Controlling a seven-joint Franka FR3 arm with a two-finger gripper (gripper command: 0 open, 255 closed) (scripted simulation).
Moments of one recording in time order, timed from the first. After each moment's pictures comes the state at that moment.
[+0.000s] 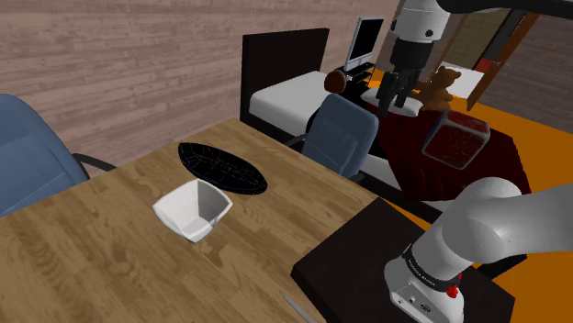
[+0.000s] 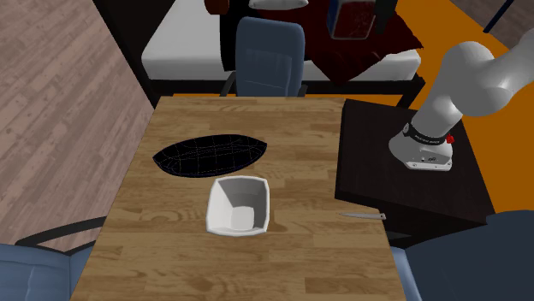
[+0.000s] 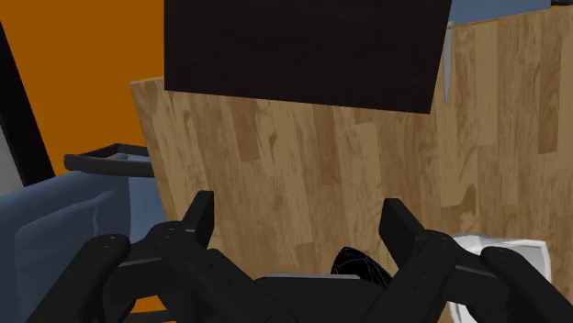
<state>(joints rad) -0.01 -0.76 0.01 -2.31 -0.04 1.45 -0.03</state>
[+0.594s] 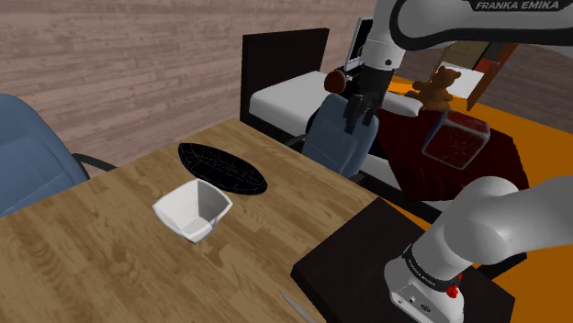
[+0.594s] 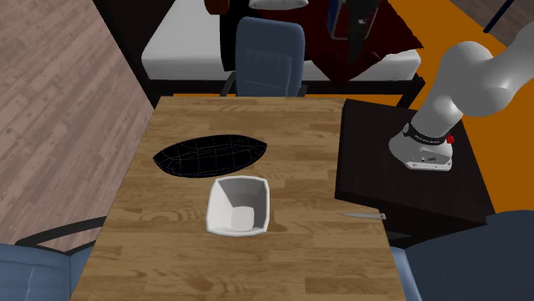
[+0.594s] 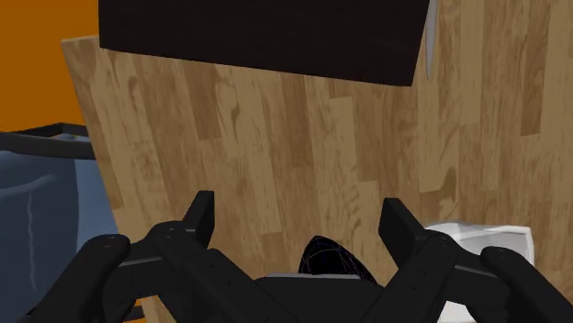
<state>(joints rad) 0.03 -0.65 0.03 -2.42 0.04 1.69 -0.02</state>
